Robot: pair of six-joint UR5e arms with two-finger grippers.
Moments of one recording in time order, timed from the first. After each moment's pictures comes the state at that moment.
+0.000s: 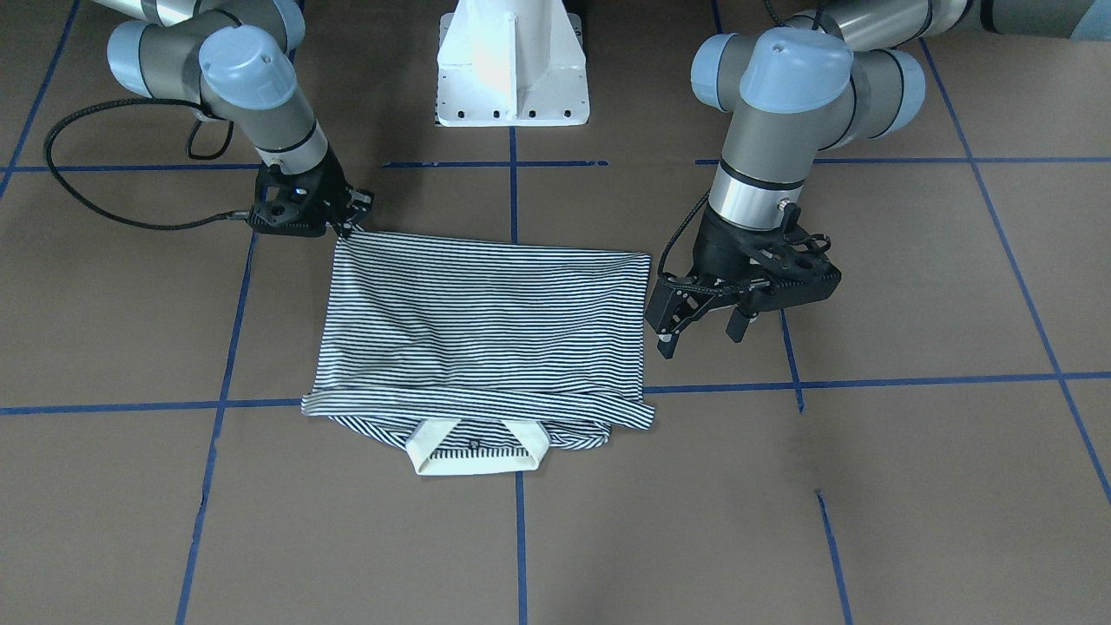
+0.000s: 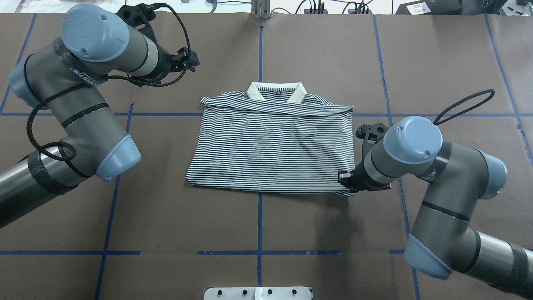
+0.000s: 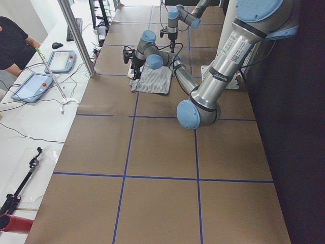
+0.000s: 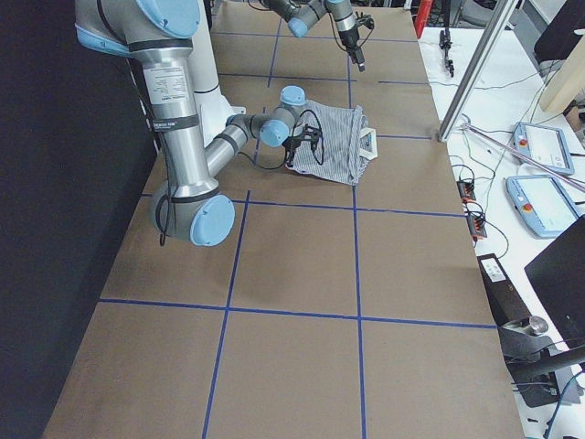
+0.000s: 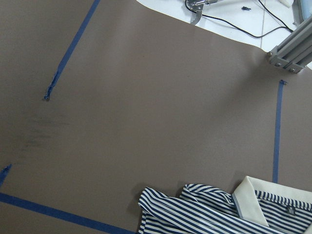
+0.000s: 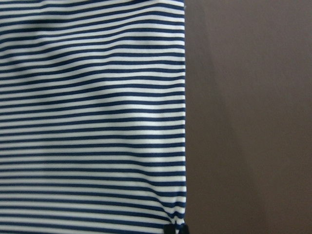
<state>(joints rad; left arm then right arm) -0.79 -2.17 -1.71 -1.79 -1.77 -1.39 0.49 -1.35 1.99 -1.51 1.97 1.36</state>
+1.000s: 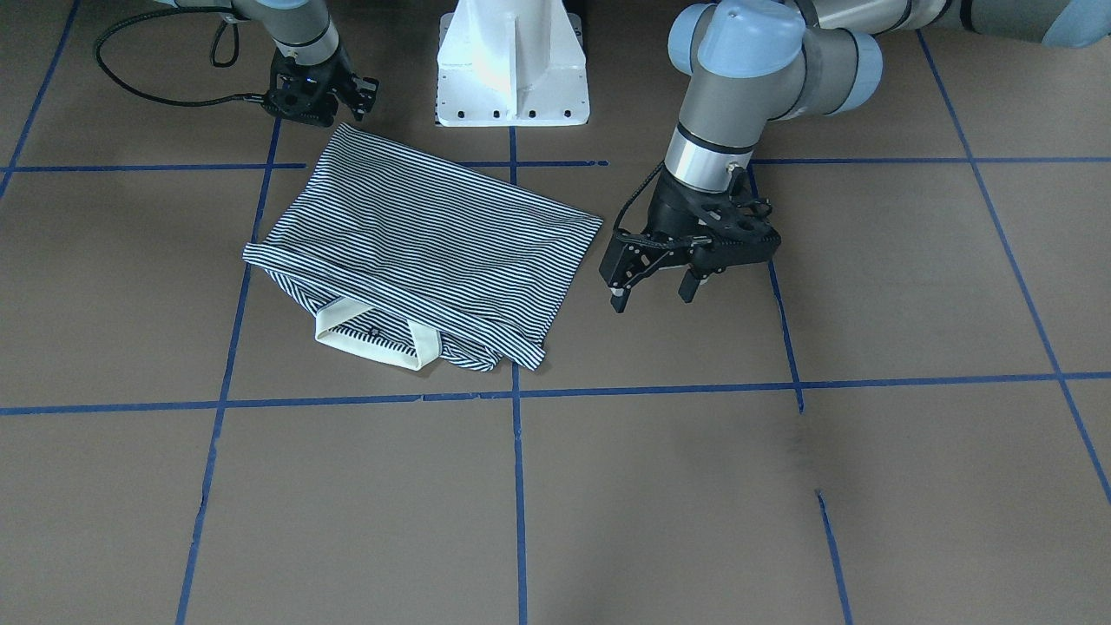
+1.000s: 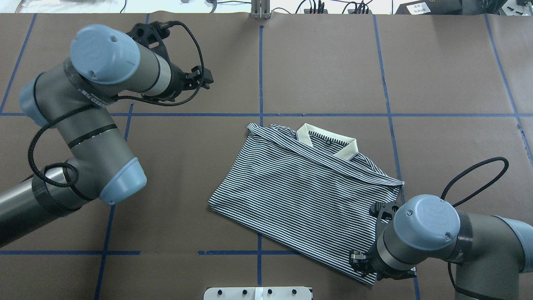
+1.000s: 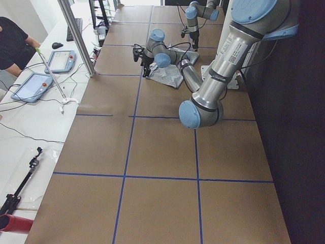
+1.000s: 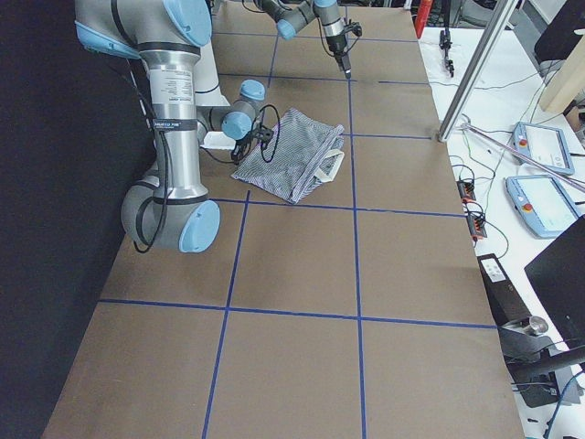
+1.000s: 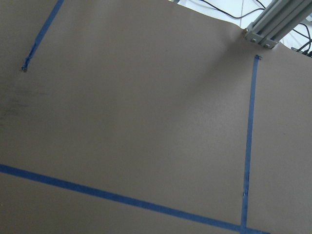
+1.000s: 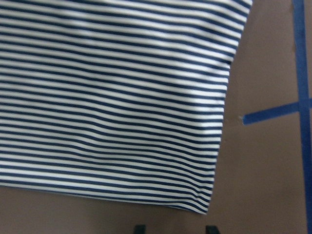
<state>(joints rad) -0.66 -2.15 -1.79 -1.78 -1.77 -1.46 0.29 -1.45 2.19 -1.60 1.99 1.62</state>
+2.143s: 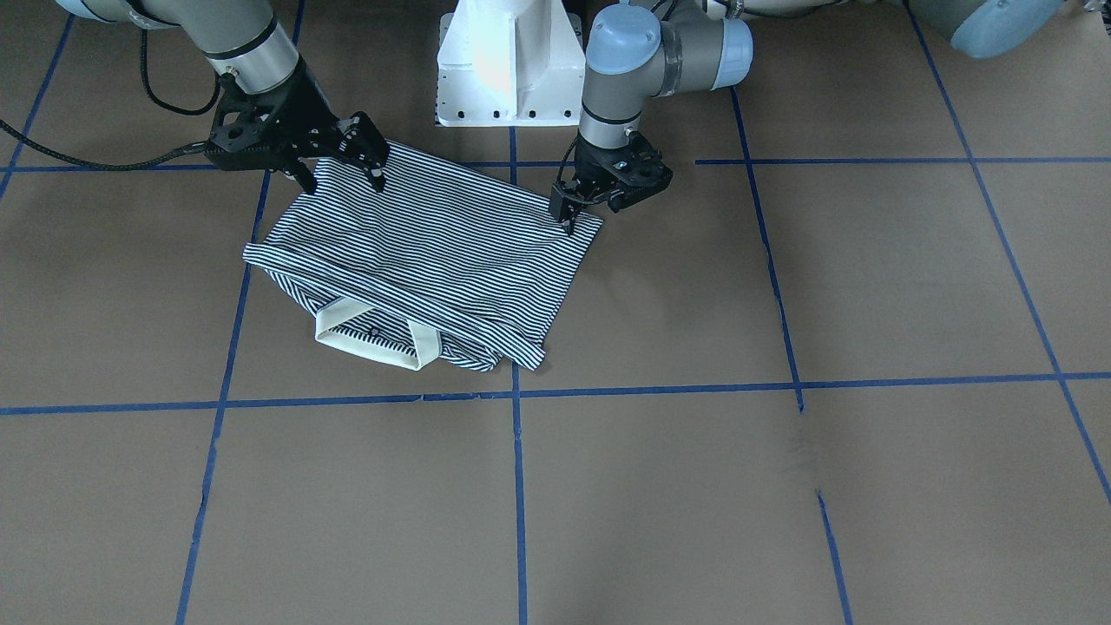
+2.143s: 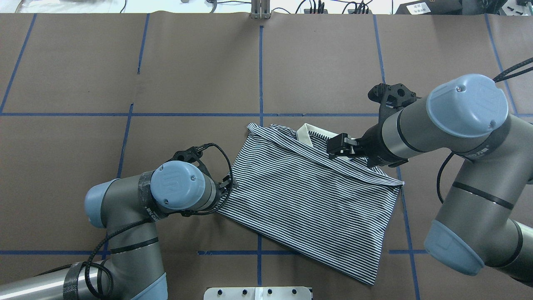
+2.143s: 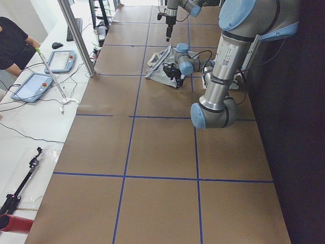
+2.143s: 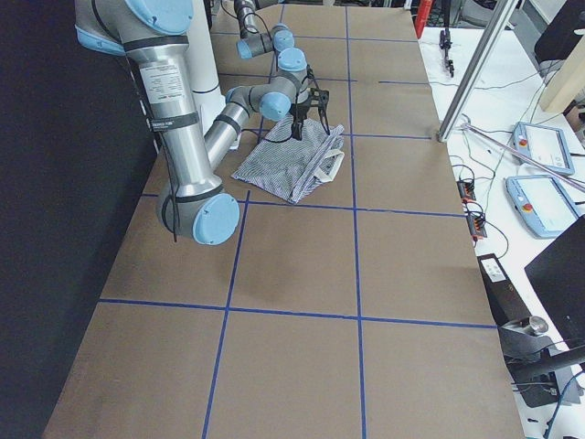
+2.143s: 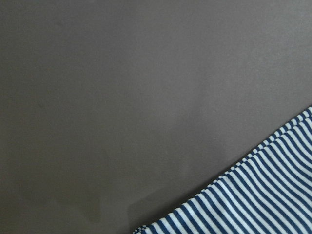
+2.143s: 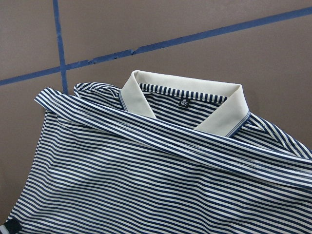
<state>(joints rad) -0.34 -2.10 -1.78 -1.67 -1.69 -1.88 0.63 -1.27 2.12 -1.50 1.98 1.36</state>
